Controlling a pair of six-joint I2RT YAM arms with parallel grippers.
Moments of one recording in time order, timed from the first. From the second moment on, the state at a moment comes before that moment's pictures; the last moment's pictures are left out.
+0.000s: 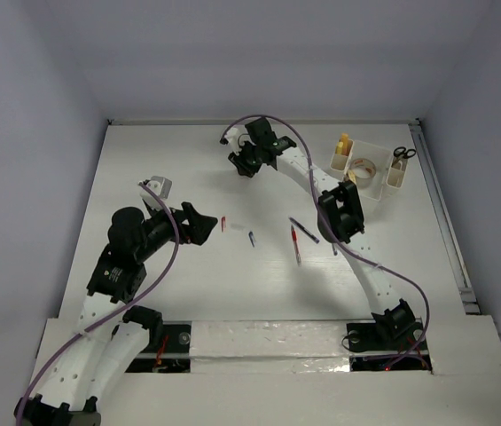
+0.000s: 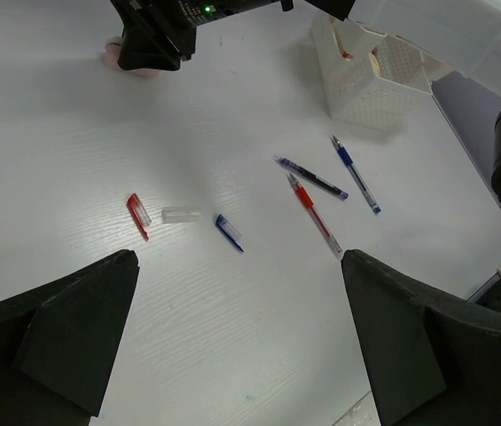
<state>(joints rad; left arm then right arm) -0.29 0.61 0.63 -0.27 0.34 -0.38 0.57 2.67 2.50 -0.63 -0.29 -0.50</state>
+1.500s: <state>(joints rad) -0.28 0.54 0.63 -0.26 0.40 -0.38 0.29 1.46 0.95 0.61 0.24 0.11</state>
